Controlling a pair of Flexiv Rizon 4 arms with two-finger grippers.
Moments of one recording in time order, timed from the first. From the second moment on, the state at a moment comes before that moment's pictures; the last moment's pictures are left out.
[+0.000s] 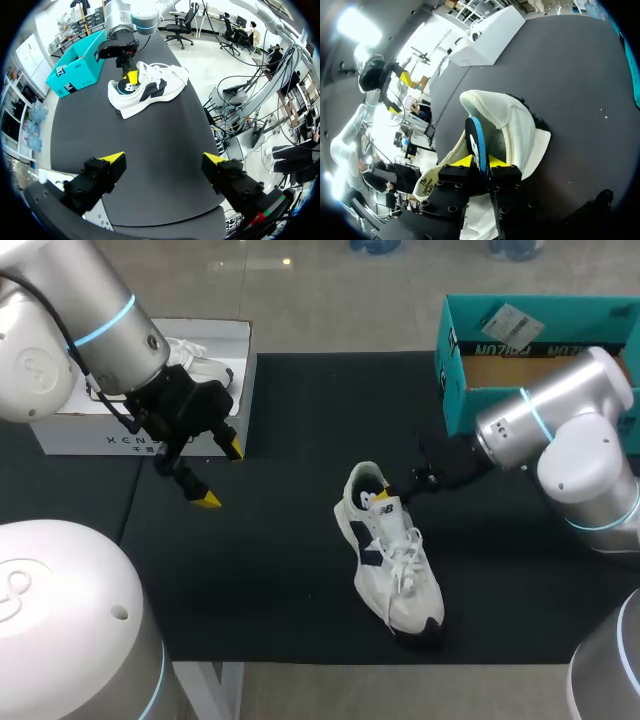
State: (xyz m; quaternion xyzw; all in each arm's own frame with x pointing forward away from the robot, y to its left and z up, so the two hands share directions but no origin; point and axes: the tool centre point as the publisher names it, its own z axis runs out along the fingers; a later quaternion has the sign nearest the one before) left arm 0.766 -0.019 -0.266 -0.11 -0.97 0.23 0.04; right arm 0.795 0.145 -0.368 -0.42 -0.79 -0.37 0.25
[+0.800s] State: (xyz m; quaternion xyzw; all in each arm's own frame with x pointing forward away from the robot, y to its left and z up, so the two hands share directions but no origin) left arm 0.766 -0.018 -0.266 -0.11 -0.97 0.23 0.04; right arm 0.805 0.129 -0.304 -0.47 -0.81 -0.29 0.19
